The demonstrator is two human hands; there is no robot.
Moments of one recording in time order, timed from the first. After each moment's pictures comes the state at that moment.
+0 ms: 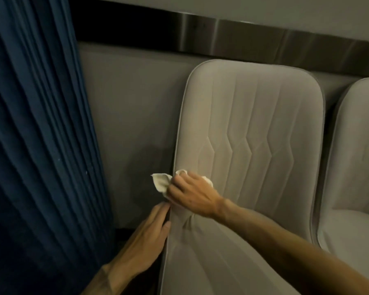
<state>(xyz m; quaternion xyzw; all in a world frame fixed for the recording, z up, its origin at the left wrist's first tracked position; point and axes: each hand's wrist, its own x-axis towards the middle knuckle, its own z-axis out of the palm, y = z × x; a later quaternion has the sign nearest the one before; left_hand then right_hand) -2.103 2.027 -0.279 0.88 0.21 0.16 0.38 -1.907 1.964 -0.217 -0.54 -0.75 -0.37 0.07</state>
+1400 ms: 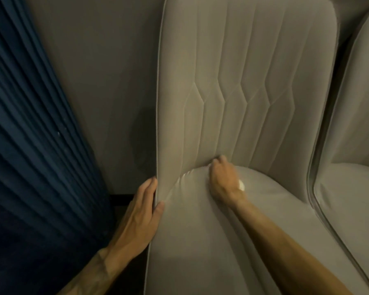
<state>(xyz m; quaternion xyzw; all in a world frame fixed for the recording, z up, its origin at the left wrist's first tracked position) -2.112 1.996 -0.343 0.89 0.25 0.19 0.33 -1.866 1.881 -0.314 -0.91 -0.40 -0.03 0.11</state>
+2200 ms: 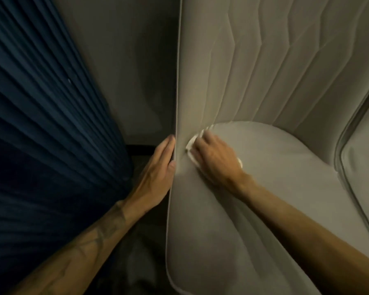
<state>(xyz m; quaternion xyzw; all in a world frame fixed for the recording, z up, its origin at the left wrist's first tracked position) -2.125 1.993 -0.328 0.87 0.26 0.14 0.39 -1.958 1.886 -0.302 -0.81 -0.57 -0.01 0.11</state>
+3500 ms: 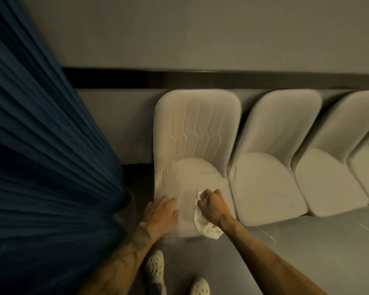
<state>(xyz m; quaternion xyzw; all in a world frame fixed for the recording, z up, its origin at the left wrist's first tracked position) -2.169 1.871 0.098 0.90 0.23 -0.24 0.28 -2.035 1.721 0.107 -0.90 -0.21 0.33 0.18</state>
